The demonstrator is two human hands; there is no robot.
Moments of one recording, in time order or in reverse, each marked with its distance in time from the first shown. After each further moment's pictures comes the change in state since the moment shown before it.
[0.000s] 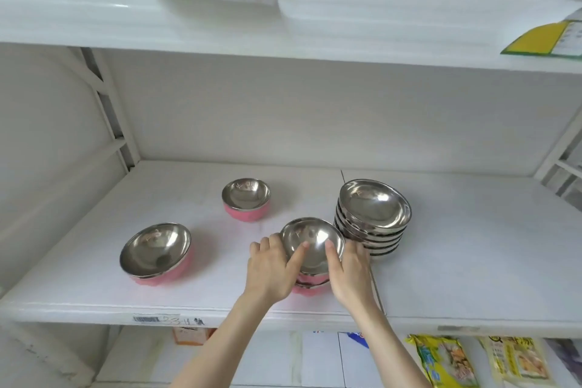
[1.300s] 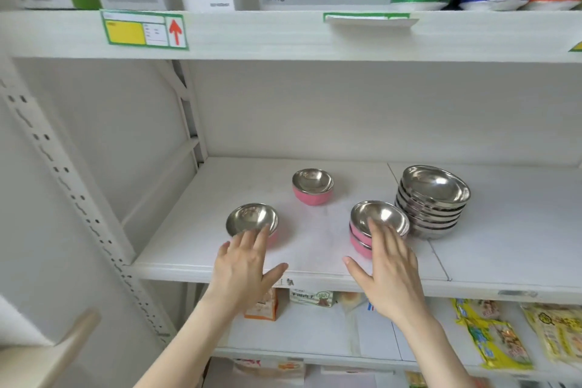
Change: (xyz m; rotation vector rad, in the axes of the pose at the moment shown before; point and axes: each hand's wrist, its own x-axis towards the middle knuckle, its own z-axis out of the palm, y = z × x) left_hand -0.102 -0.142 -0.164 0.582 0.129 0.295; right_hand -0.120 -0.086 0.019 -0.459 0.052 -0.299
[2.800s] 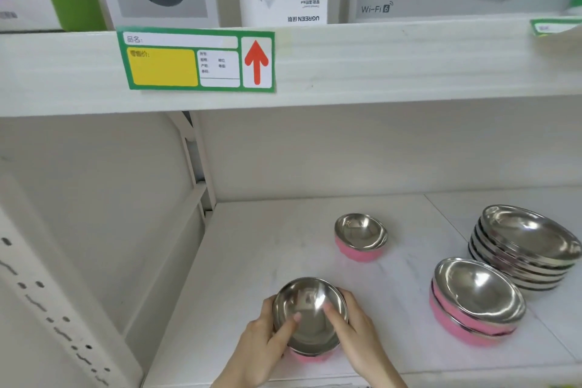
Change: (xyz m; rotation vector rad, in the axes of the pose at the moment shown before) left_hand 0.080 -0.126 0.065 -0.933 -0.304 -0.190; right_hand 0.093 -0.131 0.153 0.888 -0.226 0.320
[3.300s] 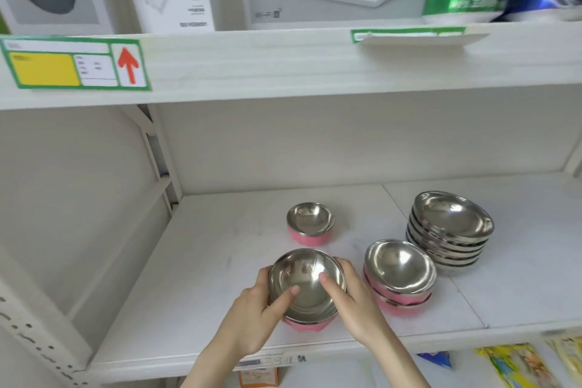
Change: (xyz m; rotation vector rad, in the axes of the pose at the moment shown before) left_hand -0.016 0.088 0.057 0.089 0.005 0.144; right_hand -0.032 -0.017 -0.114 0.002 0.010 -0.088
